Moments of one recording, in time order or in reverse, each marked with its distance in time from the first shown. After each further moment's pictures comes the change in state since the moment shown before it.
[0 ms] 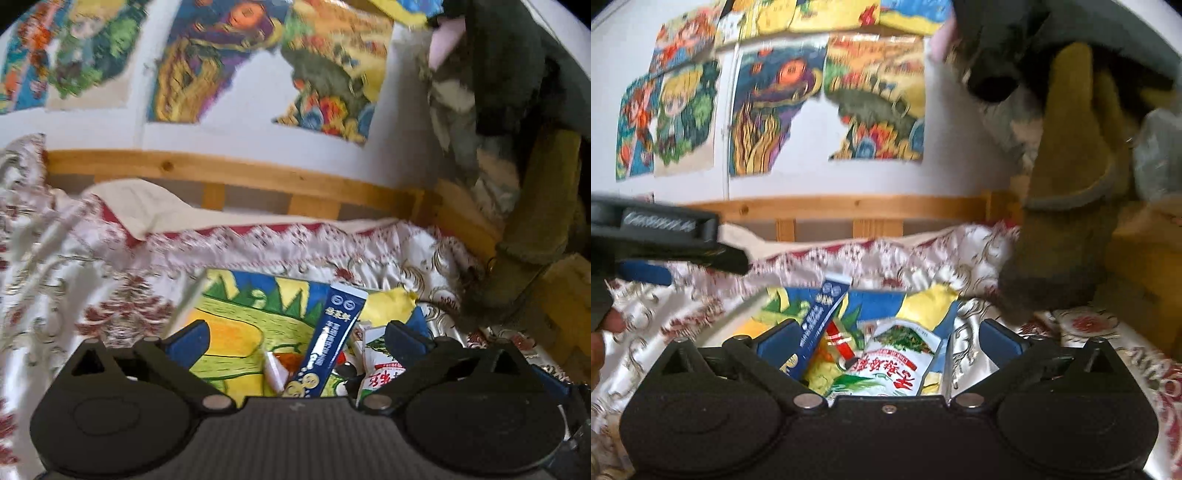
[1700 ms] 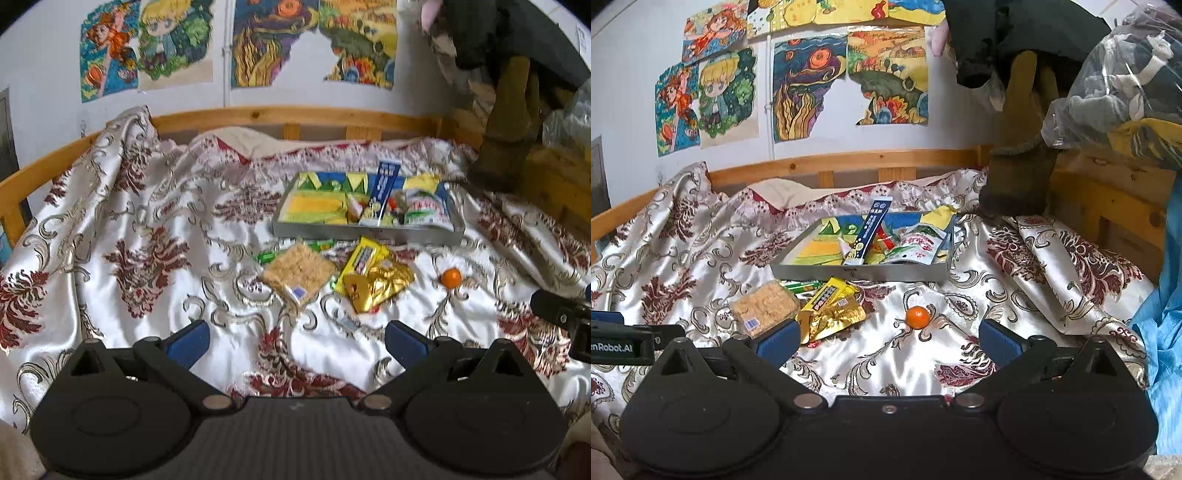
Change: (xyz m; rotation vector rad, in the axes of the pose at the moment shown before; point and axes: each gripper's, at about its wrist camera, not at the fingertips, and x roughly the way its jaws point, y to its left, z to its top) left arm -0.225 0.035 -0.136 0.103 0.165 0.186; right arm -0.223 0.043 -0.056 0.010 0.184 0.032
